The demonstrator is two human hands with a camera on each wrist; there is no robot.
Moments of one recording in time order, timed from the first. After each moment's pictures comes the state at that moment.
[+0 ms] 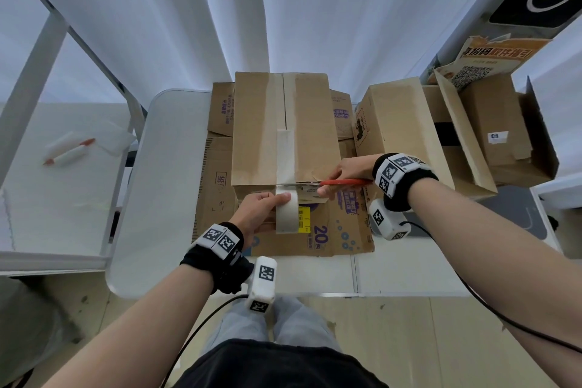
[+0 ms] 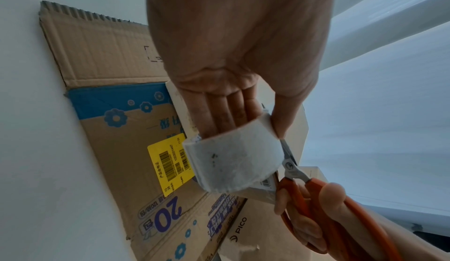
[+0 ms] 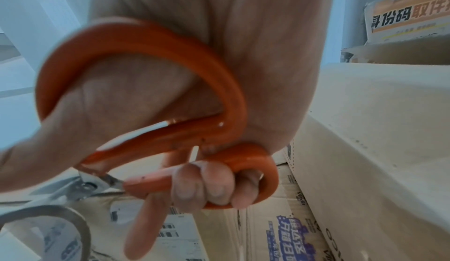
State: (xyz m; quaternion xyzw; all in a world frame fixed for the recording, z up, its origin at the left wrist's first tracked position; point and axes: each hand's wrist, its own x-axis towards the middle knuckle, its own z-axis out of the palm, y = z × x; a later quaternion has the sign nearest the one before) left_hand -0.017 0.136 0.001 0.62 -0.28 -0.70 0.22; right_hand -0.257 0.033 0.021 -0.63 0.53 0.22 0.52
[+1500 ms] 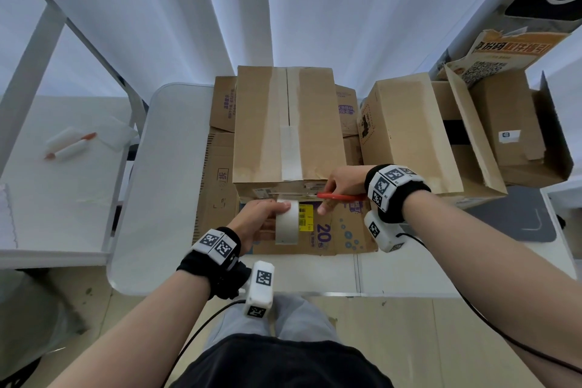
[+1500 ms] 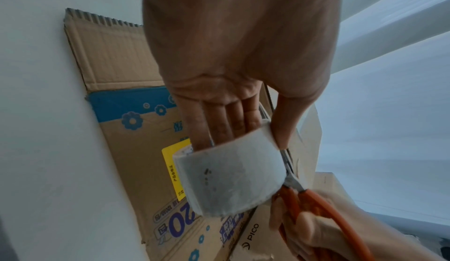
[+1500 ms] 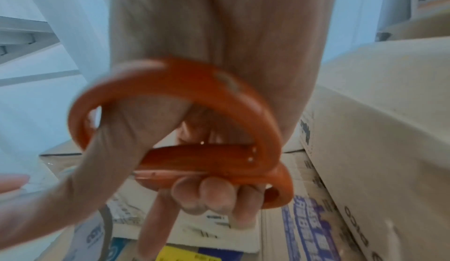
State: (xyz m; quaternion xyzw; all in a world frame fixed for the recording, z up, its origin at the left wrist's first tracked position) left_hand -0.012 0.142 -0.014 0.59 -0.26 -0.74 0.19; right_hand -0.236 0.050 0.015 -0.64 0.53 0.27 0.49
